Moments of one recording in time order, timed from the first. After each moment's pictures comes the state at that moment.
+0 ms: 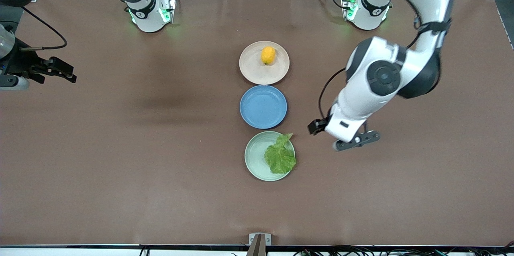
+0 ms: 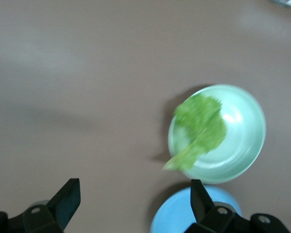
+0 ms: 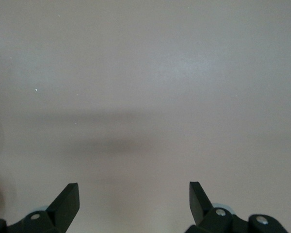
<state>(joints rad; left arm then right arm) -0.42 0.52 -0.05 -1.47 -0.06 2.09 -0.74 -0.02 -0.07 -0.05 -1.82 0.02 1.72 -0.07</state>
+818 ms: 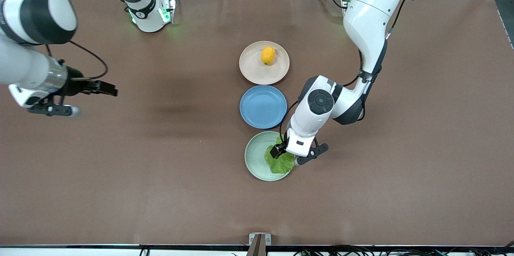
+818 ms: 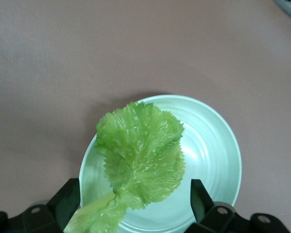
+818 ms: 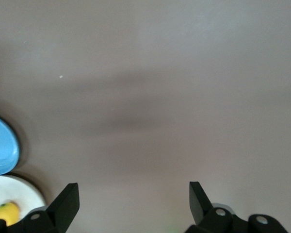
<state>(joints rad) -0.53 0.81 -0.05 -1.42 -0.06 2.49 -1.03 0.14 0.08 -0.03 -1.80 0.14 1.69 0.24</state>
